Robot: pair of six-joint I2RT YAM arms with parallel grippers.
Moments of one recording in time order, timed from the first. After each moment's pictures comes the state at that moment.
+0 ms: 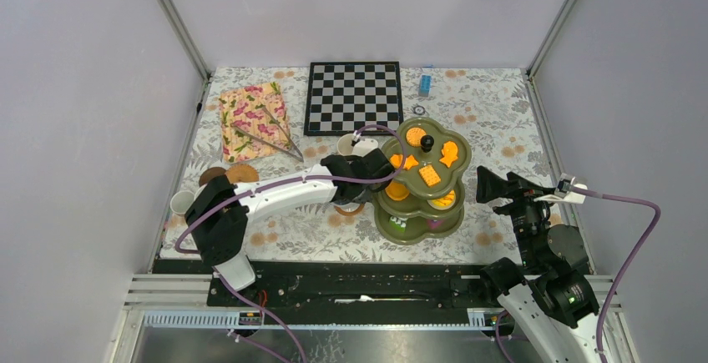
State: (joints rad) left arm -1.00 1.67 1.25 -0.74 -0.41 -0.75; right arm 0.46 0.09 0.59 -0.41 0.38 0.49
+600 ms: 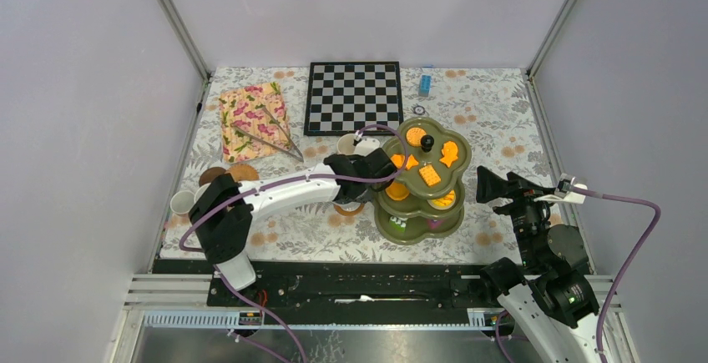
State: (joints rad) left arm -1.00 1.69 1.27 -0.74 -0.42 -0.75; right arm 0.46 0.09 0.59 -0.41 0.38 0.49
